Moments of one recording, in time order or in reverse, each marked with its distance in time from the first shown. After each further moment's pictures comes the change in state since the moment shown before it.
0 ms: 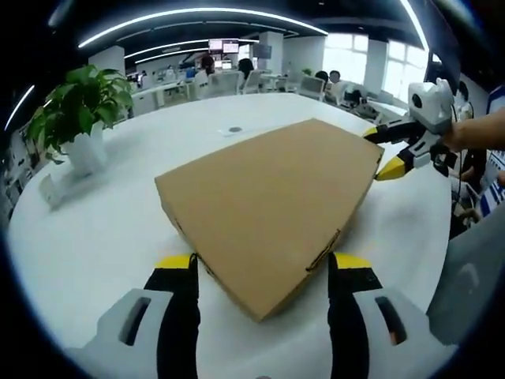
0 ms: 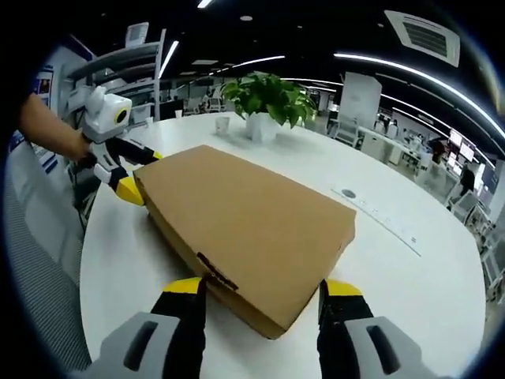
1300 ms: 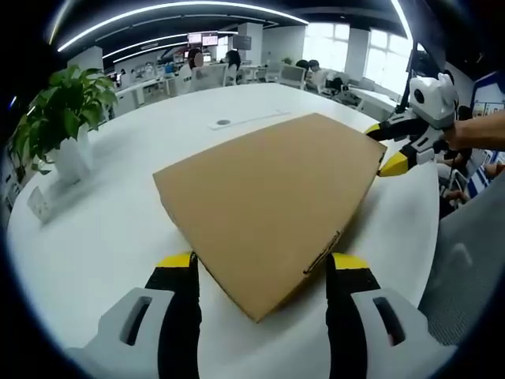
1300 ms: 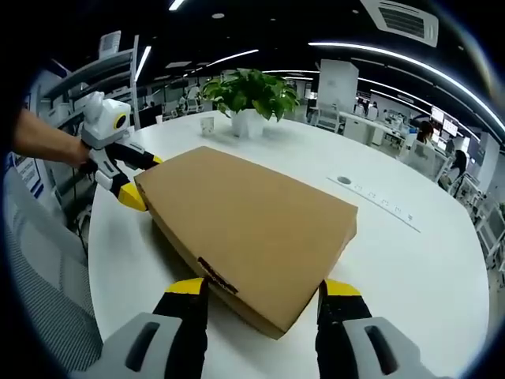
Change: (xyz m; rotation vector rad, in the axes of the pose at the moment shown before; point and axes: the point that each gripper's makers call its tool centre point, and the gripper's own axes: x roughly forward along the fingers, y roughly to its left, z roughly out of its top) left arm -0.007 0.017 -0.006 0.066 0.063 -0.100; right arm -0.006 0.033 0.002 0.126 0.029 -0.073
